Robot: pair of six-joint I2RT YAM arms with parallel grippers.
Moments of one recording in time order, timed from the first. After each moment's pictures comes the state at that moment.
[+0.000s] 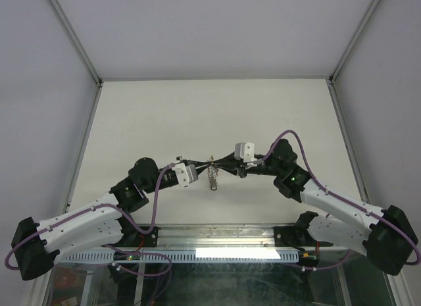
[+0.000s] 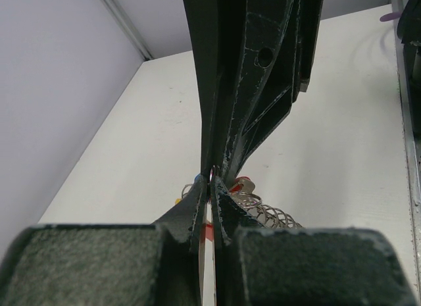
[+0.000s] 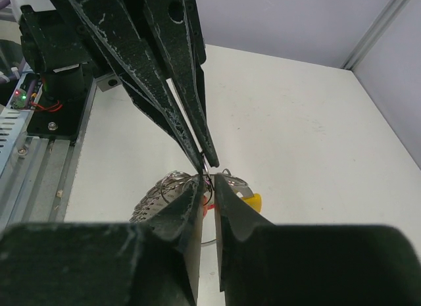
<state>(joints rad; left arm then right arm) -0.93 0.80 0.49 0.34 0.30 0.42 0.78 0.99 0.55 0.41 -0.69 -0.28</state>
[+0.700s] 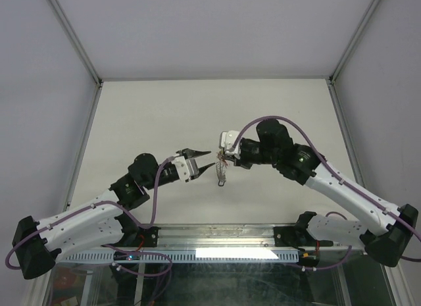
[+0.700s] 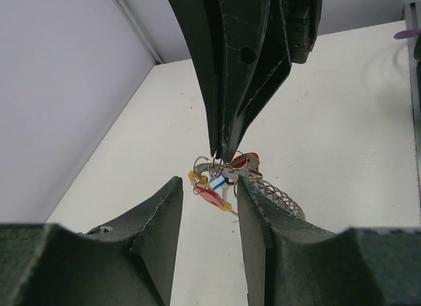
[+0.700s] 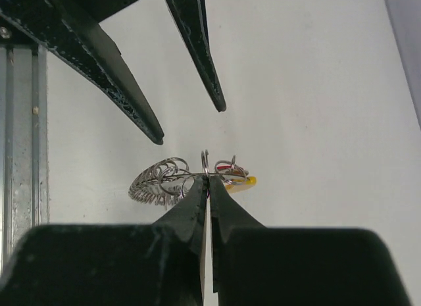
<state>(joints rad) -0.91 0.82 0.54 0.33 0.28 0.39 0.83 1.04 0.99 -0.41 -0.45 -0.55</state>
